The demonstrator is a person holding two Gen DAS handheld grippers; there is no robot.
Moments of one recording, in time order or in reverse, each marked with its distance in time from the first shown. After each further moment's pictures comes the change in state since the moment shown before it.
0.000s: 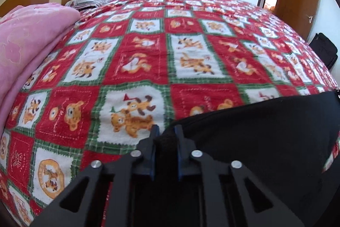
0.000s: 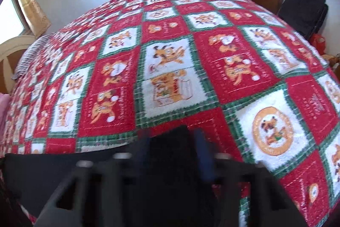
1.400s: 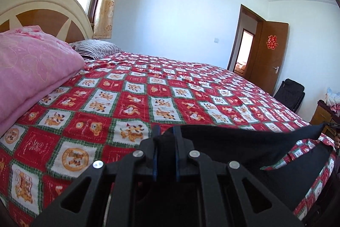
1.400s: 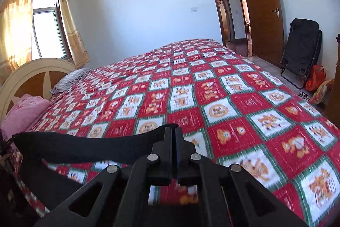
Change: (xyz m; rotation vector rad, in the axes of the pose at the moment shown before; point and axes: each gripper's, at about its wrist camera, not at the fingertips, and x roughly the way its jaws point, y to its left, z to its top) left arm -0.131 0.027 -0.066 -0.078 -0.455 -0.222; right arm -0.226 -0.038 -0.153 -0.085 -0.402 0.144
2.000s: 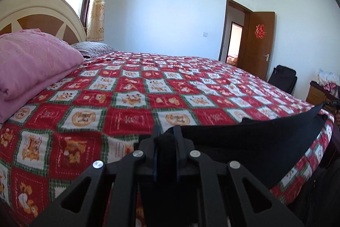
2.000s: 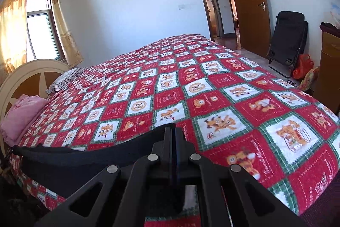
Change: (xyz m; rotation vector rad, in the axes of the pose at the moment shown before) left arm -0.048 -0.006 -0.070 0.093 0.009 -0.028; right arm -0.063 -0.025 -0.049 0.053 0.021 -0.053
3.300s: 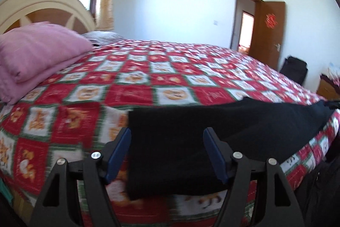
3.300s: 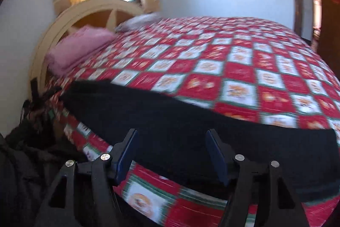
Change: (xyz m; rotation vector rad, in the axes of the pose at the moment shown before) left arm -0.006 -0.039 -0.029 0.019 0.092 0.080; right arm 0.041 0.279 -0.077 -0.417 0.287 0.432
